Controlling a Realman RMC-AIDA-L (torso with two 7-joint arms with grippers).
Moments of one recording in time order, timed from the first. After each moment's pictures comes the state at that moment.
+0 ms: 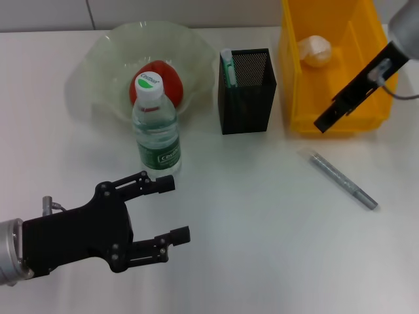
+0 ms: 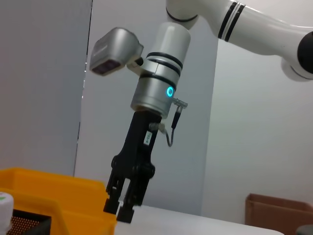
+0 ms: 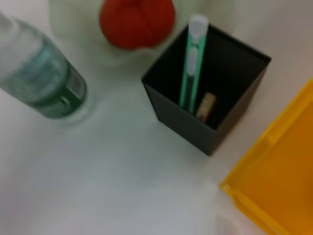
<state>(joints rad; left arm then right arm) -0.26 -2.07 1.04 0.52 1.57 1.77 -0.93 0.95 2.08 -1.06 -1.14 -2.81 -1.75 2.53</state>
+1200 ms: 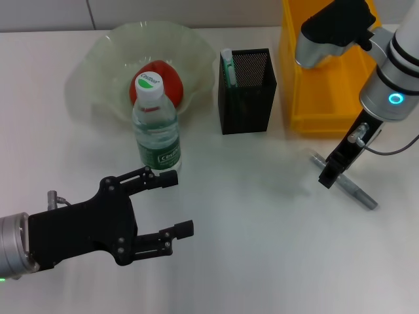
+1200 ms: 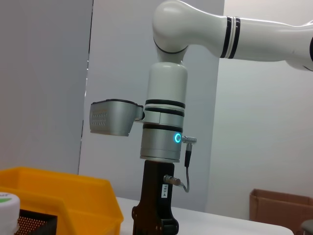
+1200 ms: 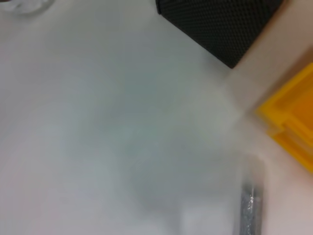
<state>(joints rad) -0.28 -2.07 1.04 0.51 1.57 1.75 -0.92 0.97 2.08 -1.25 -0.83 -2.83 -1.58 2.58</state>
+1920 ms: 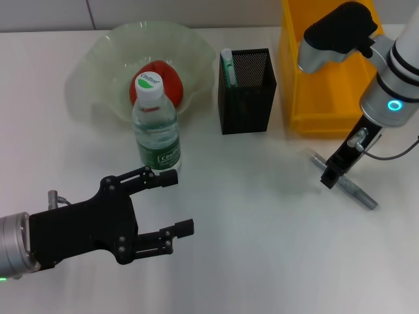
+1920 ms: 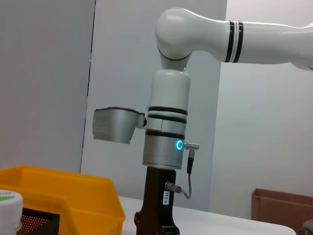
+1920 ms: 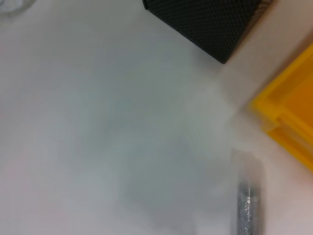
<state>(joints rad) -0.28 -2.07 1.04 0.50 1.57 1.74 -0.92 0.95 2.09 -1.25 -0.79 -2.83 -1.53 2.59</state>
